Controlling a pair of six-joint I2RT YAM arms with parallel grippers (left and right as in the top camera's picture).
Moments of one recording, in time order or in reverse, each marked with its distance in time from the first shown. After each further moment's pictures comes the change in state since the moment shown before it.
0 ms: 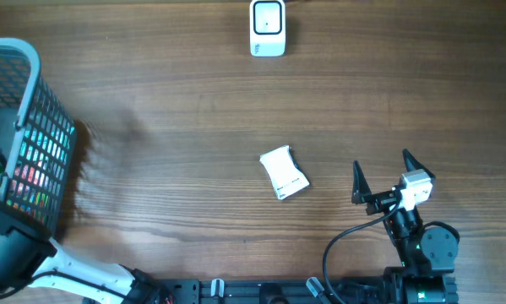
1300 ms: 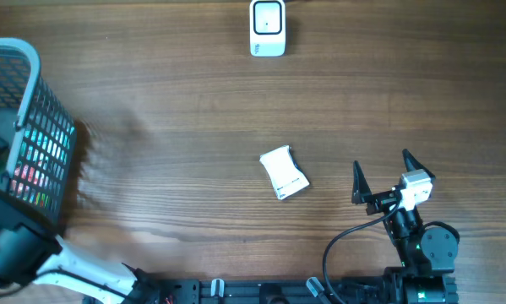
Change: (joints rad) left arm -0.082 -0.018 0.000 0.005 0.049 0.026; right arm 0.000 0.000 0.000 0.000 0.000 0.000
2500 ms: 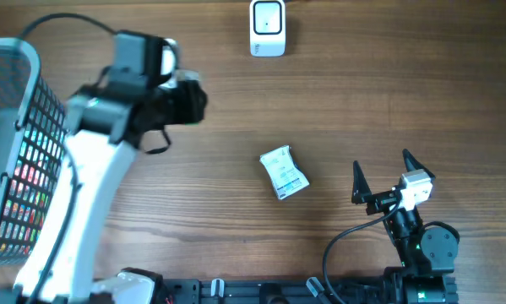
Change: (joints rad) left arm -1.118 -0.507 0.014 -0.441 0.104 -0.286; right arm 0.000 0.000 0.000 0.000 0.000 0.000
